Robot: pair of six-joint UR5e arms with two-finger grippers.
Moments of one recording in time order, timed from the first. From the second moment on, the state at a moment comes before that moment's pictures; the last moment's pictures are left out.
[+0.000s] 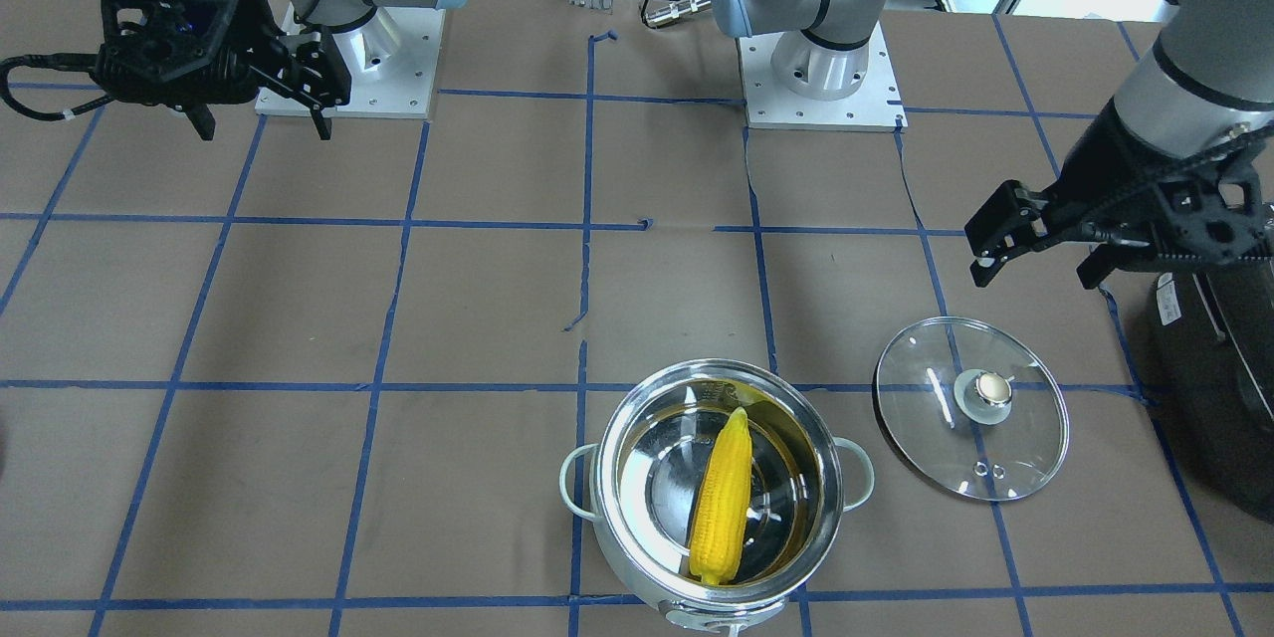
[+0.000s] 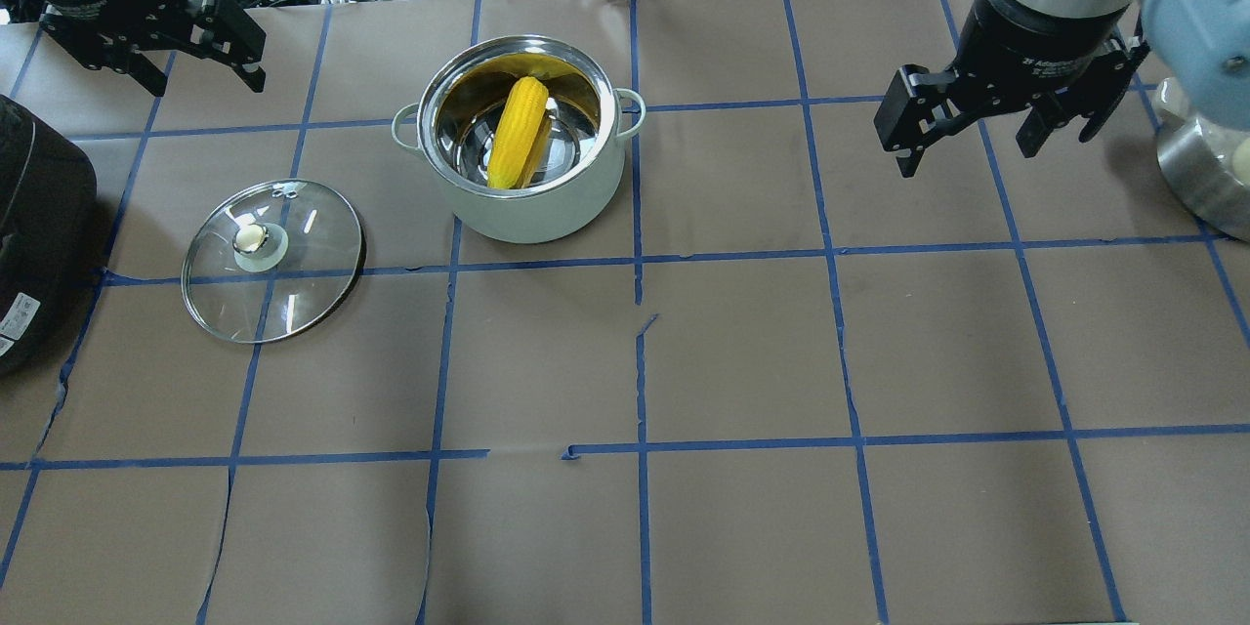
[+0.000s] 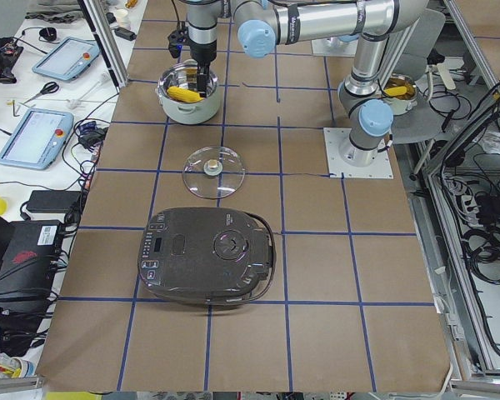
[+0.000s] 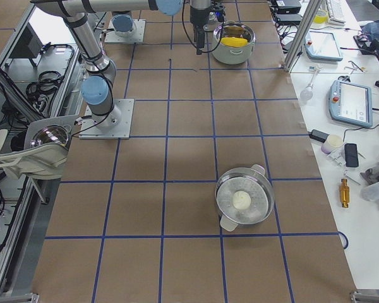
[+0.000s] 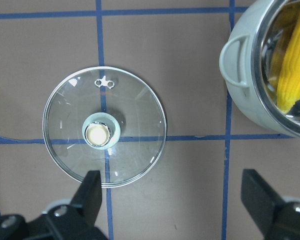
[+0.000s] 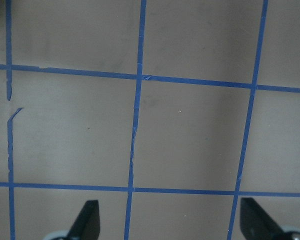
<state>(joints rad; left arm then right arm) -1.34 -1.69 -1.46 -1.48 1.56 0.23 1.57 -1.64 1.58 -1.50 -1.64 -0.11</state>
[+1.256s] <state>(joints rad) -1.65 -1.61 -1.44 -1.56 1.61 -0.06 1.53 -1.66 1.58 -1.46 -1.54 -0.03</state>
